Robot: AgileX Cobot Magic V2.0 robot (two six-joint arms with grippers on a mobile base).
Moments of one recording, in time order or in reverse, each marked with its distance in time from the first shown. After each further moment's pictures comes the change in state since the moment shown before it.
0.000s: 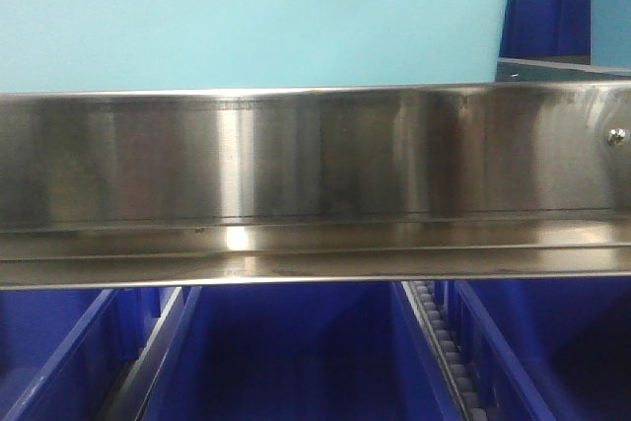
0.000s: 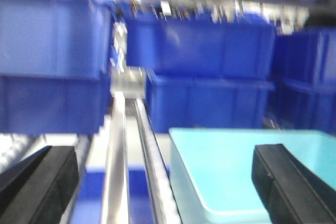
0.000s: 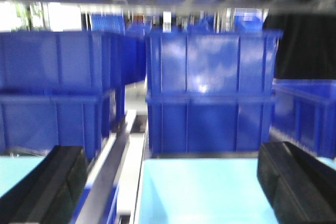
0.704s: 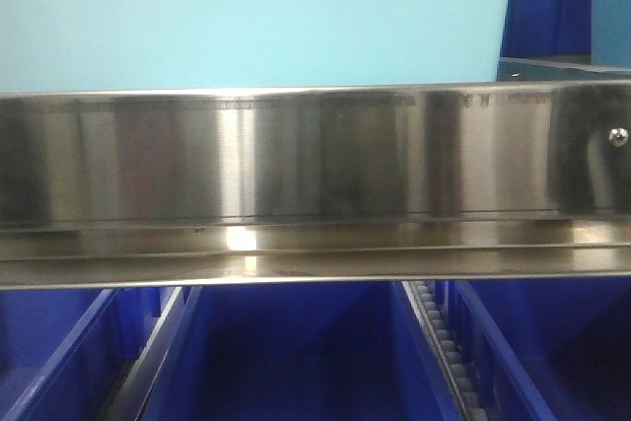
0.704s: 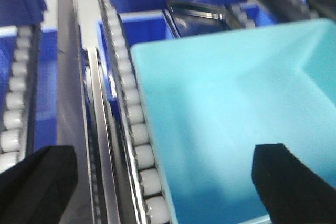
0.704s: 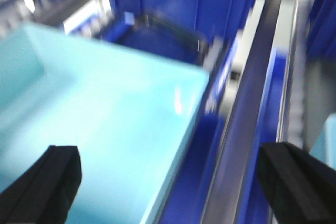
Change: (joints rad) left arm -0.099 0.796 -0.744 0.021 0.600 0.016; right arm 0.431 0.770 -0.815 0.047 0.710 0.030
